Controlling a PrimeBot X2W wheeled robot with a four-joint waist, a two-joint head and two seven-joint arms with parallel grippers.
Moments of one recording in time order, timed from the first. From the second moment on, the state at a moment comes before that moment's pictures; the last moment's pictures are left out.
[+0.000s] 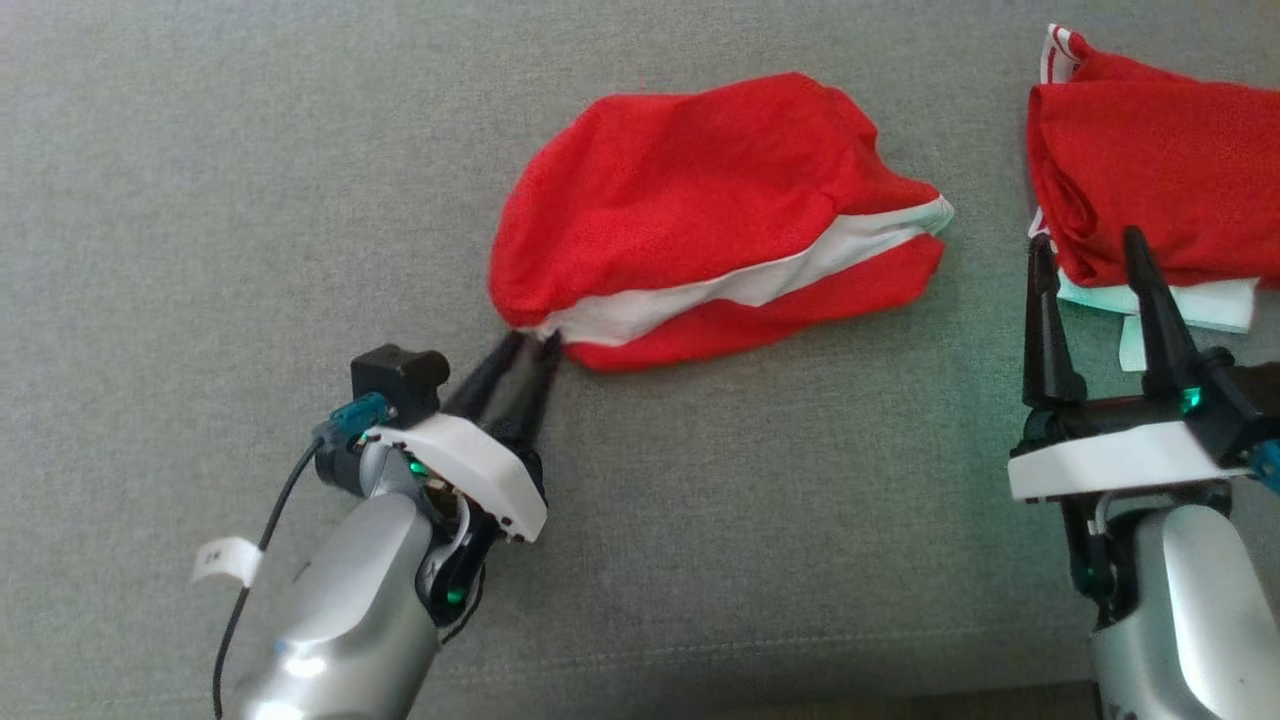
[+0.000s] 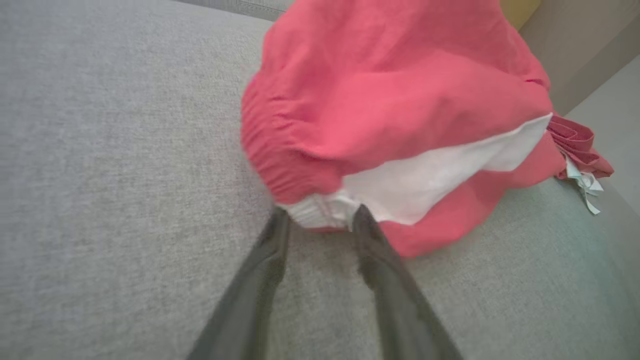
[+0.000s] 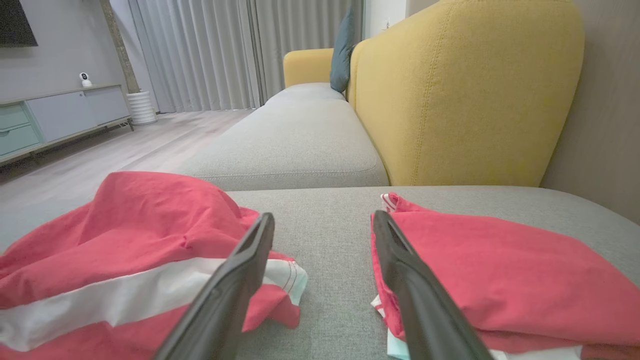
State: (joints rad) left arm -0.48 0.09 -0.57 0.67 -0.54 -0.12 -0.25; right arm -0.20 -0.05 -0.04 0.11 0.08 0.13 -0.17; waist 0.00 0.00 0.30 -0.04
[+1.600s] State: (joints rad) left arm -0.43 0.08 -0.50 0.51 -0.42 -0.12 -0.25; right arm -0.47 -0.06 0.04 0.63 0.20 0.13 -0.01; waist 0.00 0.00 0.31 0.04
